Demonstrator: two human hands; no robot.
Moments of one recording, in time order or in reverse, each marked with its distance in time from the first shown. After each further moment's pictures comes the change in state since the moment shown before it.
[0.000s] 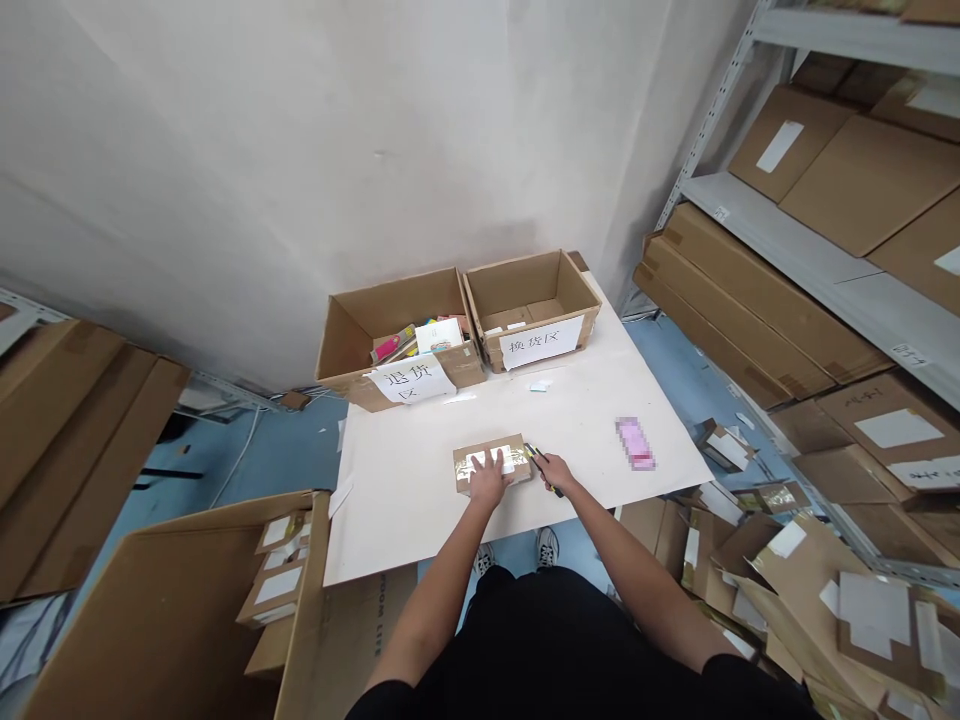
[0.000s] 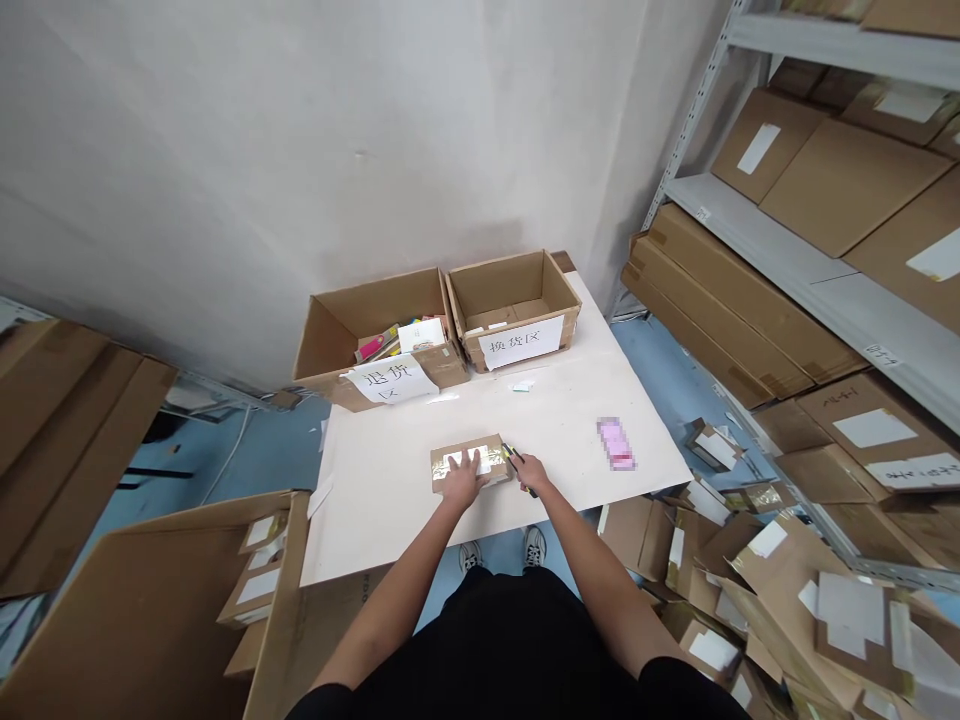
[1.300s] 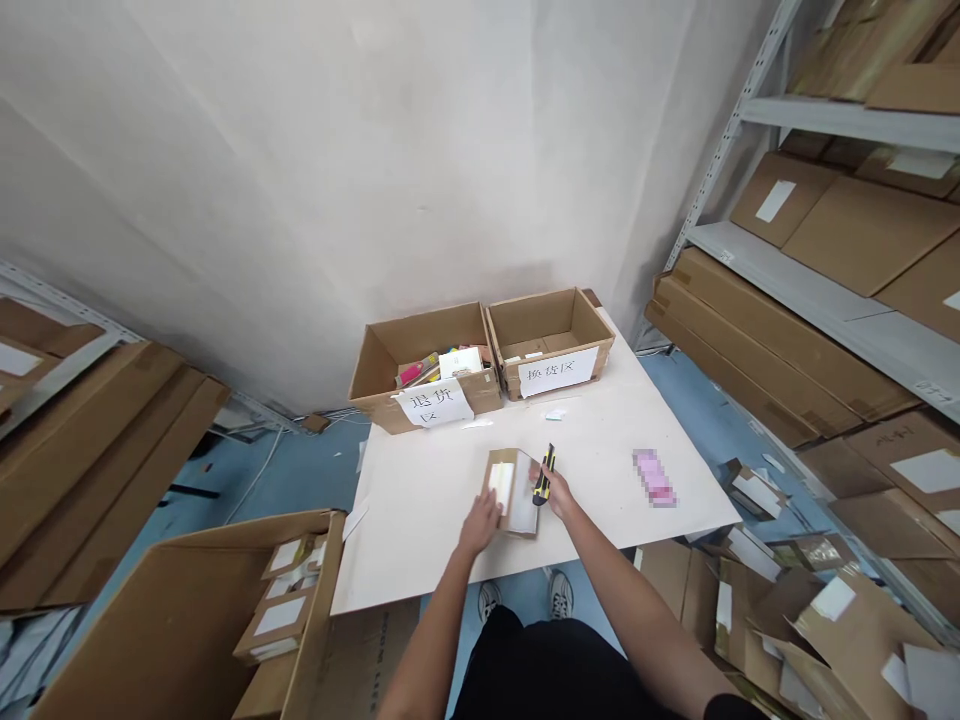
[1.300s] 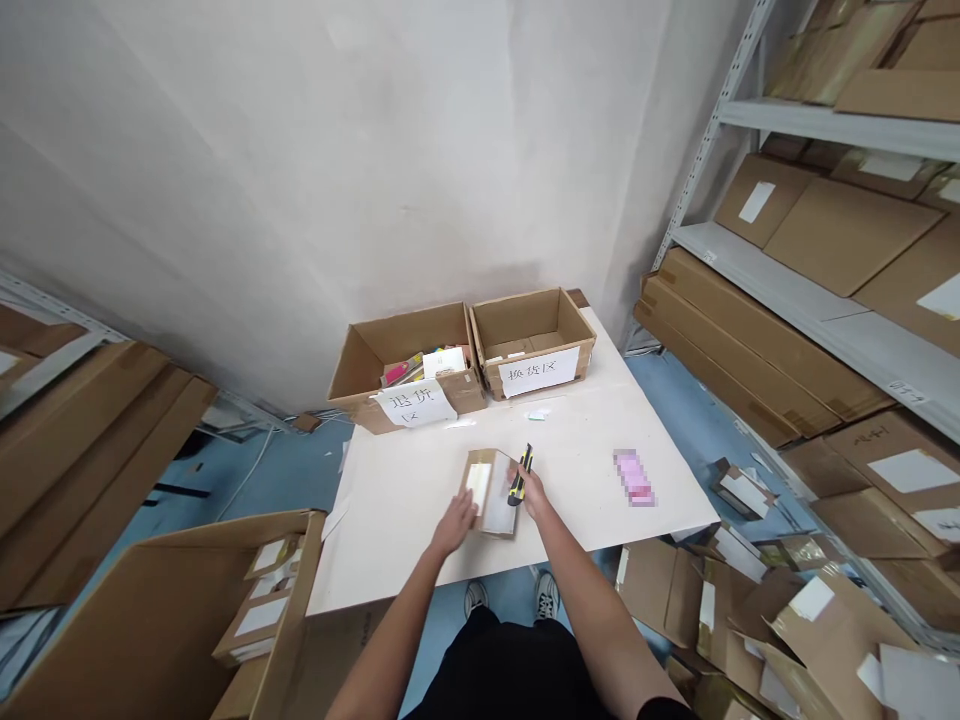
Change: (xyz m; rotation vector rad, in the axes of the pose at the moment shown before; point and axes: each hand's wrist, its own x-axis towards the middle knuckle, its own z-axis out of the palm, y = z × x) left_hand -0.022 -0.078 0.040 -0.466 0.082 0.090; right_hand 0.027 -0.022 0.051 0.616 0.152 -0.095
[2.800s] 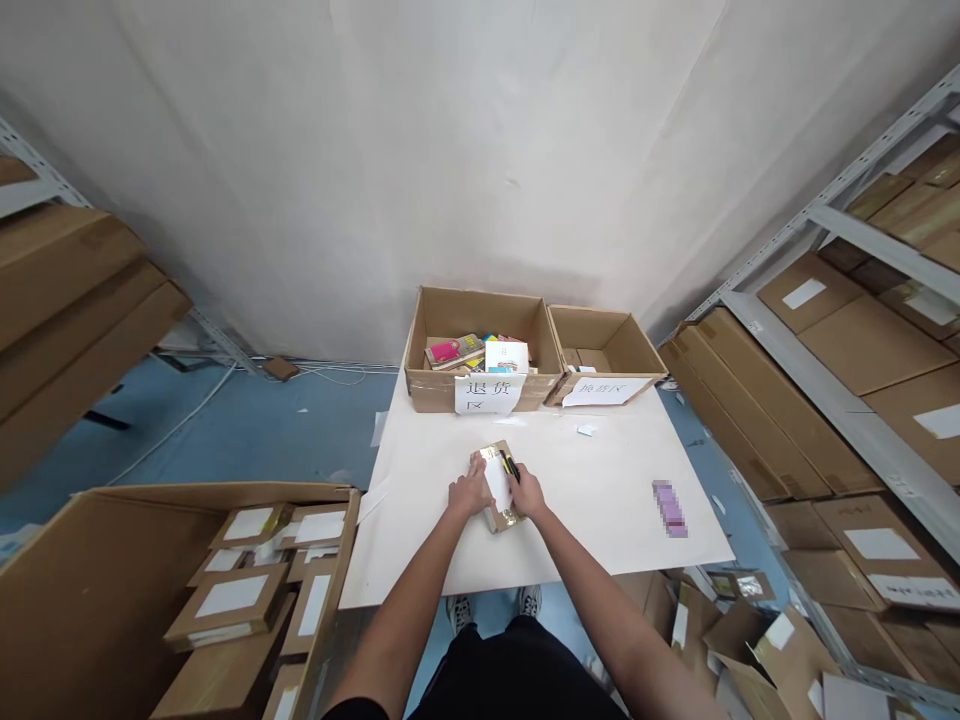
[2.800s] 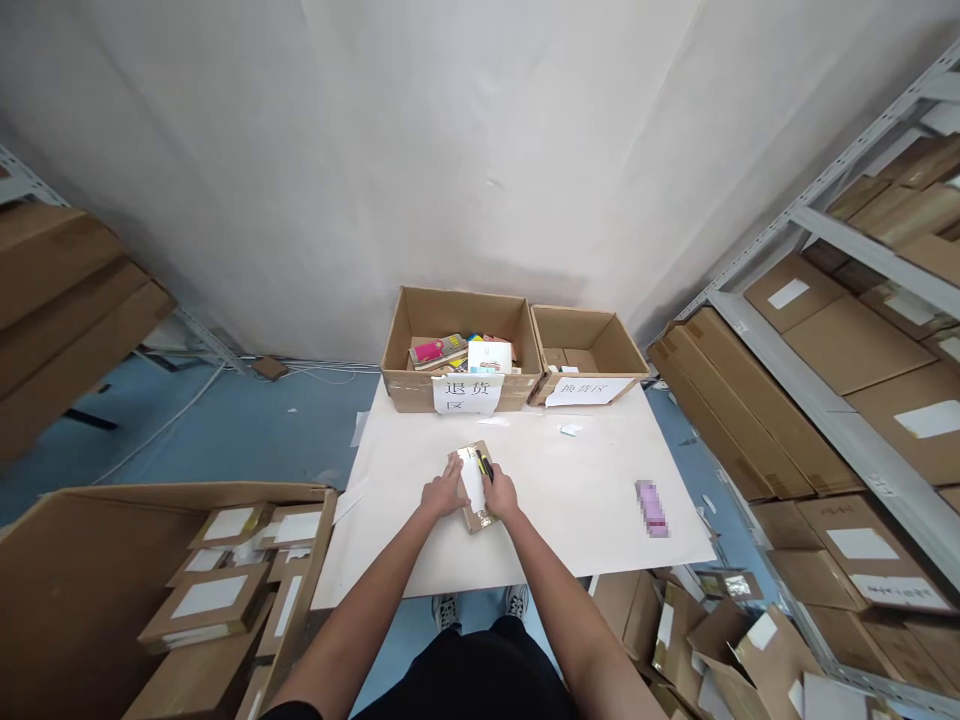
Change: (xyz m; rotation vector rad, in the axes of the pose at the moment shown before) left_hand 0.040 -0.130 -0.104 -0.049 -0.073 -0.069; right_hand -0.039 0.011 0.203 -0.903 -0.085 -0.248
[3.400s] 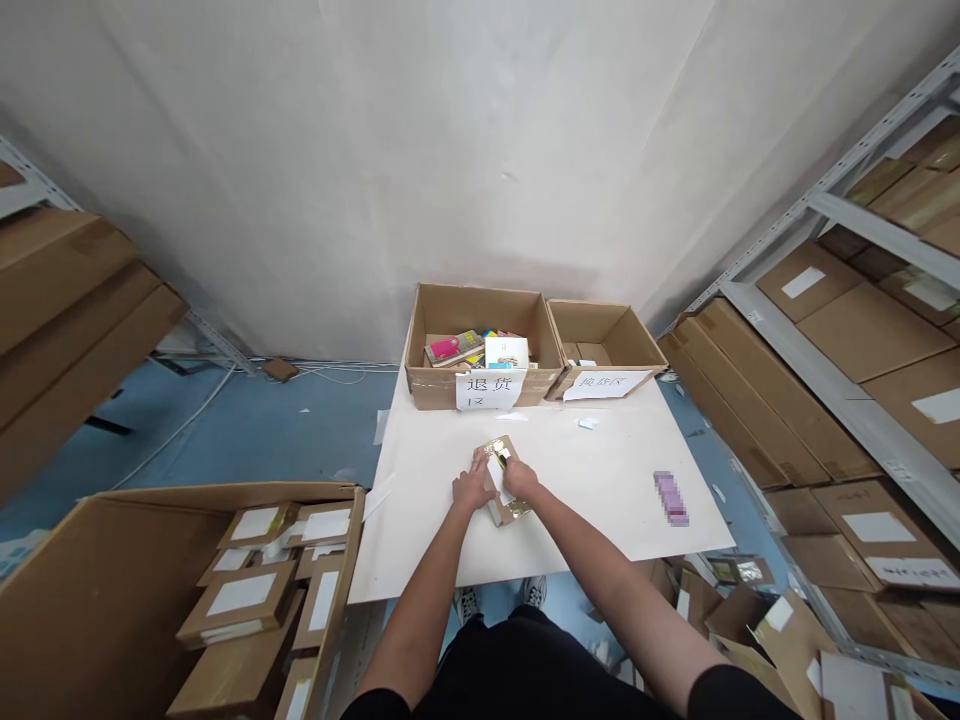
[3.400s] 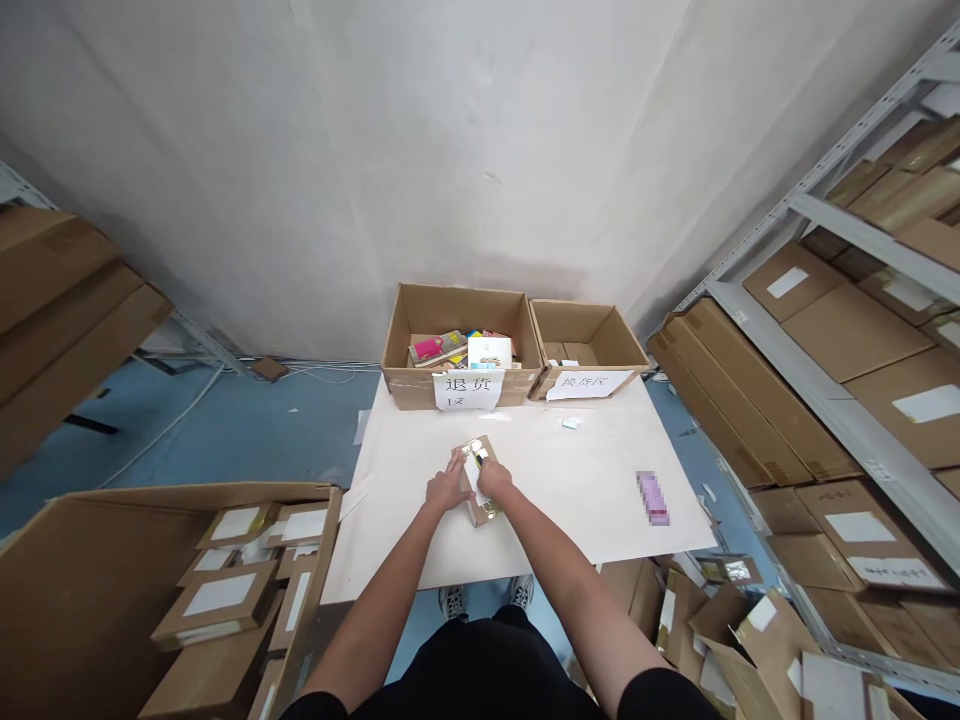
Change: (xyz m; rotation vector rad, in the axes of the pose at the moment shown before) left_hand -0.004 0.001 0.000 -0.037 0.033 -0.015; right_hand 0.031 -0.028 0.013 -0.400 -0.115 0.111
